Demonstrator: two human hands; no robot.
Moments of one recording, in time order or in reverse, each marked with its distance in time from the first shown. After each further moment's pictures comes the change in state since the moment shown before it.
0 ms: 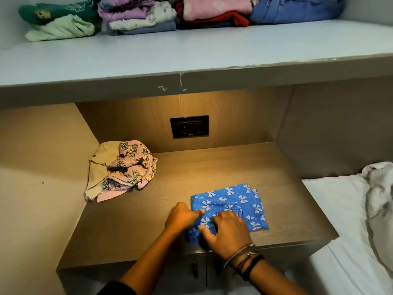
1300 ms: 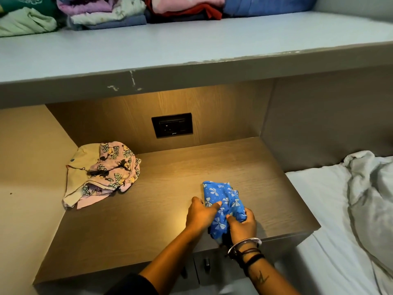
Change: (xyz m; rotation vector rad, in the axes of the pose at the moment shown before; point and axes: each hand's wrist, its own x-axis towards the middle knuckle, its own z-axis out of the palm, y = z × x) left_hand -0.023 0.058 0.070 -0.332 -0.039 0.104; right_hand 0.006 0.058 0.018 1.294 0.462 0.757
